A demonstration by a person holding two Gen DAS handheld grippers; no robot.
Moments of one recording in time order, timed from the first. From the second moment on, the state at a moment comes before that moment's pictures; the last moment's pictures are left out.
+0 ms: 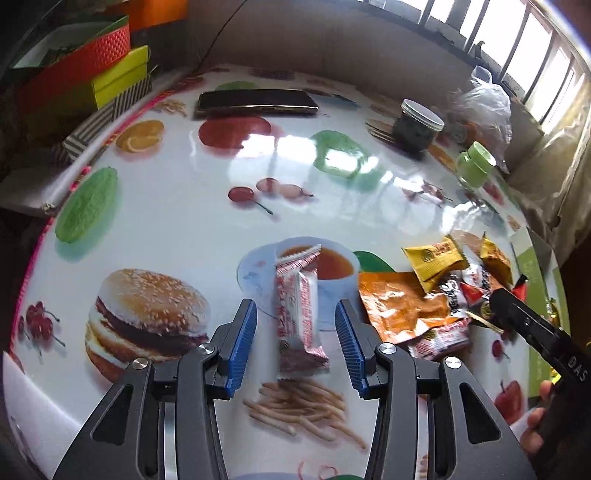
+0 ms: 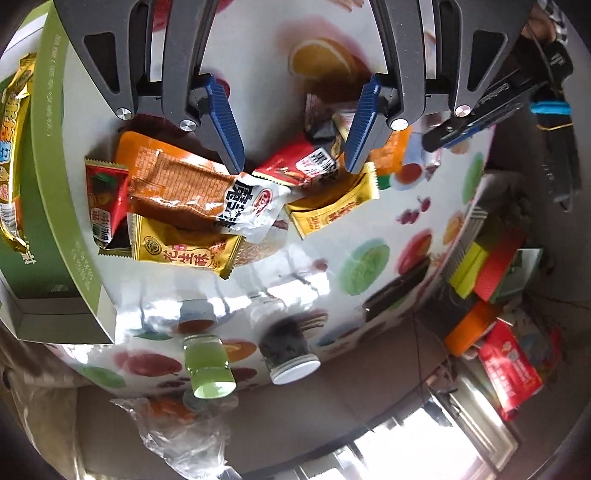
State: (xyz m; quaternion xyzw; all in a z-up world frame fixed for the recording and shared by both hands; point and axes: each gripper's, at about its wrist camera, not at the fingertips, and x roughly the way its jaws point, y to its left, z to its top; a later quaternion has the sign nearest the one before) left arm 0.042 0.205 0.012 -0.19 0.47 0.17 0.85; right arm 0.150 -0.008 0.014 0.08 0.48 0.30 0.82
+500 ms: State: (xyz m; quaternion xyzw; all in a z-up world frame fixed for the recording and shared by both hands) left arm 0.046 0.209 0.008 -0.20 0.47 0.17 0.85; right arm 0.156 -0.003 0.004 0.07 0.50 0.28 0.81
